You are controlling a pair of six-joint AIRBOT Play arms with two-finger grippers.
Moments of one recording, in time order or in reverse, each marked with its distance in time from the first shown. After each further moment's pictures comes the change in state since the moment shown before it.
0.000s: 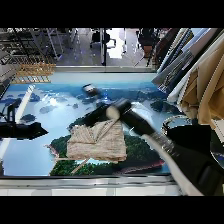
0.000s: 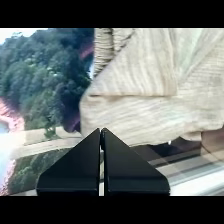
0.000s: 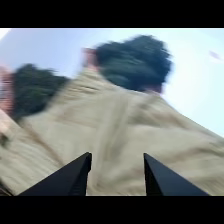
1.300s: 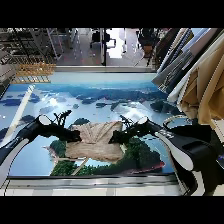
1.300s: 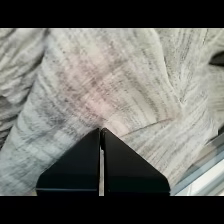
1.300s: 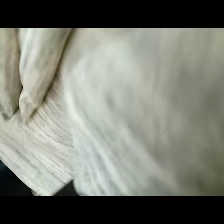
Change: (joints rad) left arm -0.369 -0.410 0.003 -0.079 0.230 0.090; right arm -0.361 -0.220 -0.508 0.899 0.099 -0.500
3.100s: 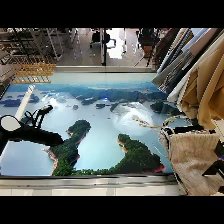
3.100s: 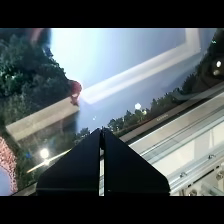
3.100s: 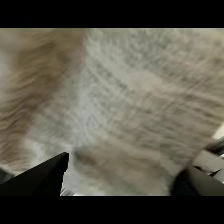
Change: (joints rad) left arm 0.138 0.415 -0.054 0.172 -0.233 0.030; right arm -1.398 0.793 -0.309 -1.012 0.570 0.403
